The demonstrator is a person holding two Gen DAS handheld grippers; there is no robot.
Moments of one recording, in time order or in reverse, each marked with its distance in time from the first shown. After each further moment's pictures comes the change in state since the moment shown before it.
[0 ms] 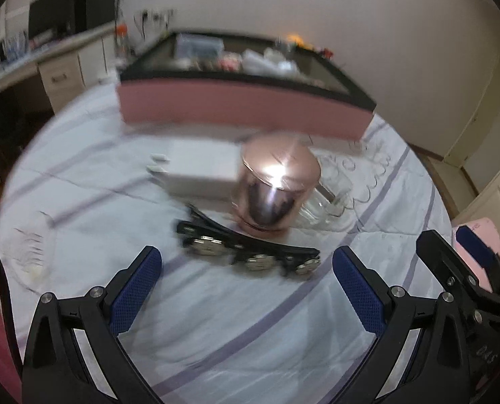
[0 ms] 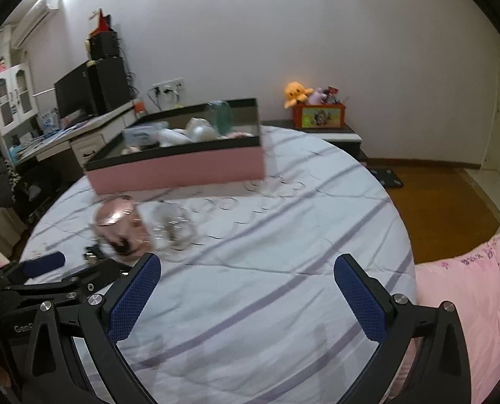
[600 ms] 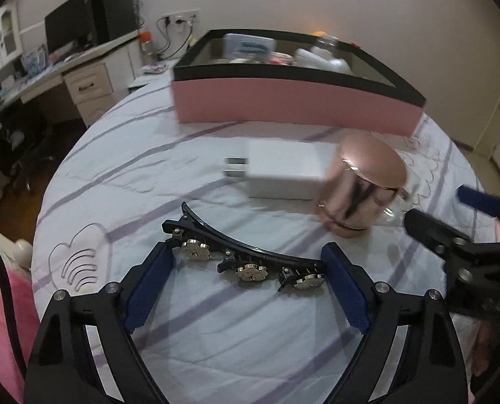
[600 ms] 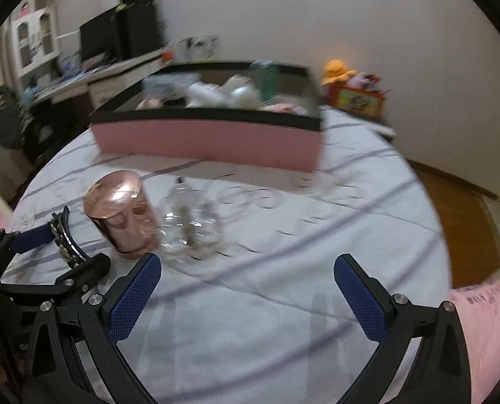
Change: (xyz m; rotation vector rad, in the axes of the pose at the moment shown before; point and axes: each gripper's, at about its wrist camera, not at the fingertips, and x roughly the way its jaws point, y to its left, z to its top) left arm -0.008 0.046 0.002 0.035 -0.030 0.147; right arm 0.063 0.040 0.026 -0.200 0.198 0.078
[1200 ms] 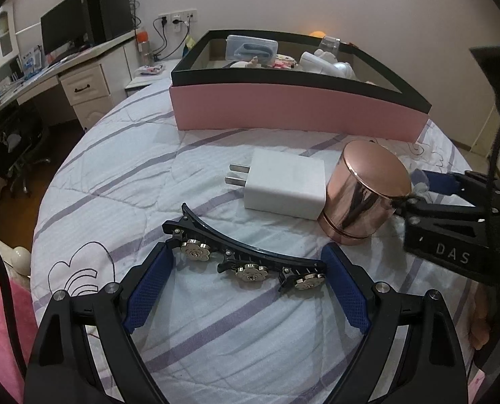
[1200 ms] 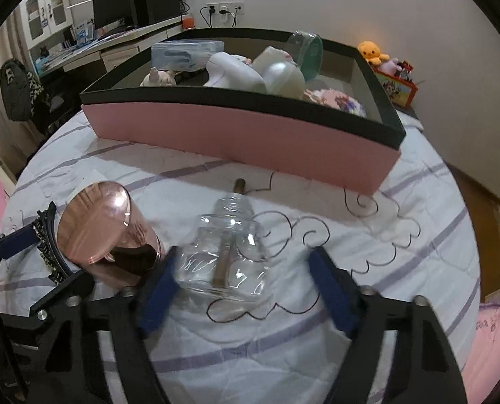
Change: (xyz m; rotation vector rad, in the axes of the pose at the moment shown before) left arm 0.008 0.000 0.010 0.021 0.005 -0.005; right arm 0.045 0.018 0.034 -0.084 0.110 0.044
